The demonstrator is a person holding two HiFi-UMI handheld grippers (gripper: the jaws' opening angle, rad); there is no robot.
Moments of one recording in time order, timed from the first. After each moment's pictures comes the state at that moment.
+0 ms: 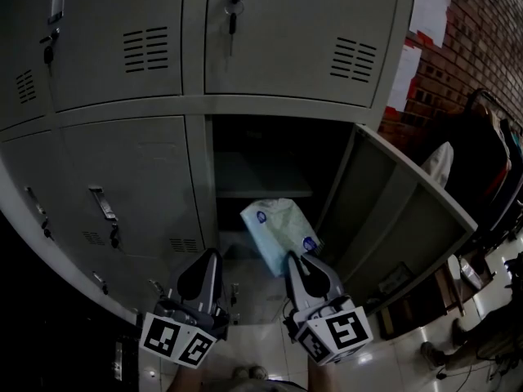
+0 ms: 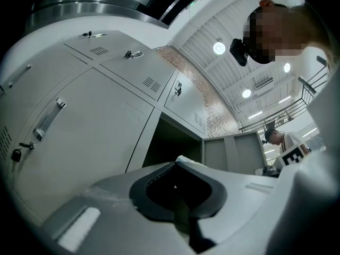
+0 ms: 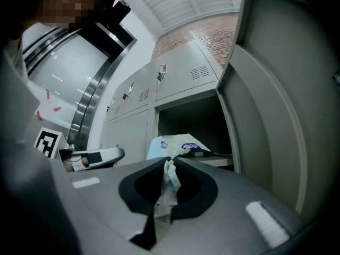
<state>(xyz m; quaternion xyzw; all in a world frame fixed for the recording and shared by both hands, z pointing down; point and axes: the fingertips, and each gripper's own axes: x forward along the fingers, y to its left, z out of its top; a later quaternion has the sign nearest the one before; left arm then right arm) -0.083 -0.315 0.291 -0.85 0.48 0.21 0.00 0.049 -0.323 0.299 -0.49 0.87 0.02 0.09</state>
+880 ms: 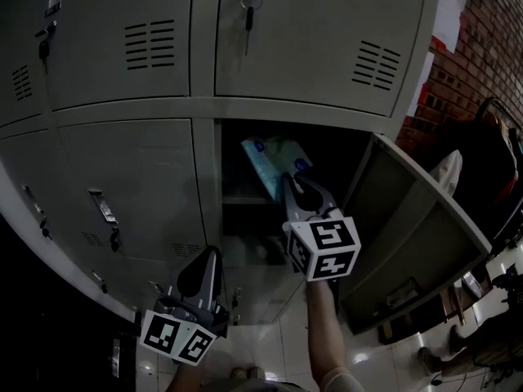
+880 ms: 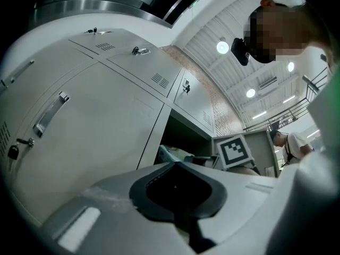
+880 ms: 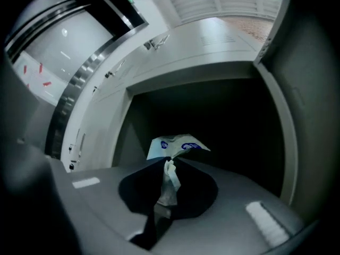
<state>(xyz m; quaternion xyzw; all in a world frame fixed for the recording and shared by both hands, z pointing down) -0.097 -0.344 0.296 -0.84 0.49 0.21 -0.01 0.024 -0.478 0.241 -0.51 0.86 0.08 0.00</state>
